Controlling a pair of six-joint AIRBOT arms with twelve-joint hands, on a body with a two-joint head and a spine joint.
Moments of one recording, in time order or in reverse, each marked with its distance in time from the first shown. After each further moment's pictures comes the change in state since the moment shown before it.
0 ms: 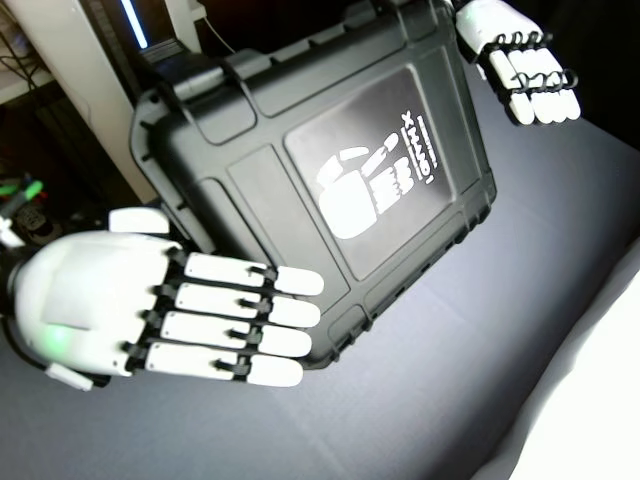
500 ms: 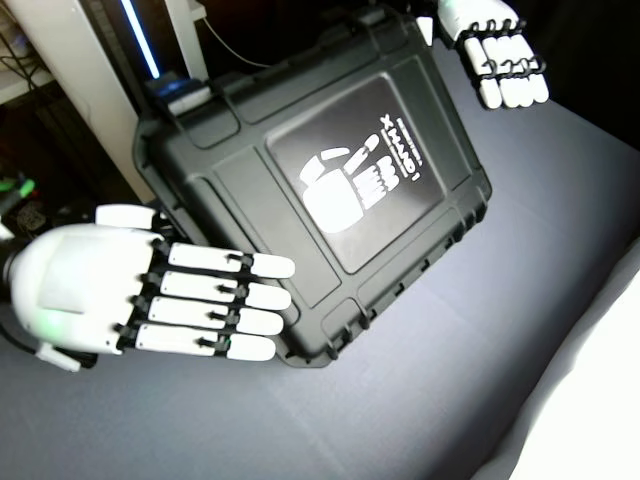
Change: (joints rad) left arm 0.190 0.090 -0.108 -0.016 -0.093 0.001; right arm -0.127 0.021 -0.048 0.014 0.043 0.027
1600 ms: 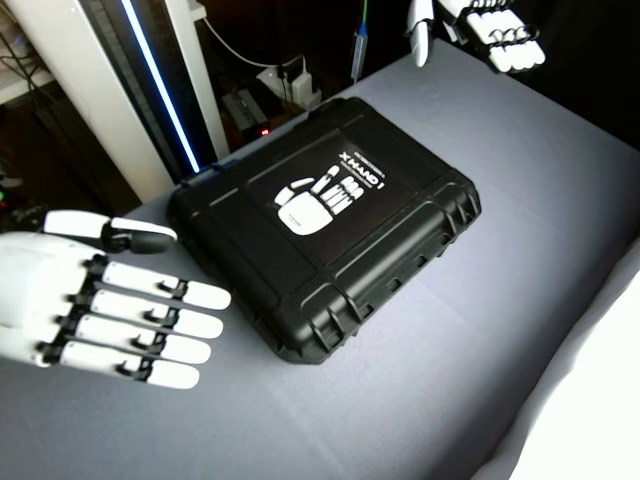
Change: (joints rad) left arm 0.284 -0.027 -0.037 -0.282 -0.362 -0.047; right arm -0.201 0.039 -0.054 0.184 0.225 0.002
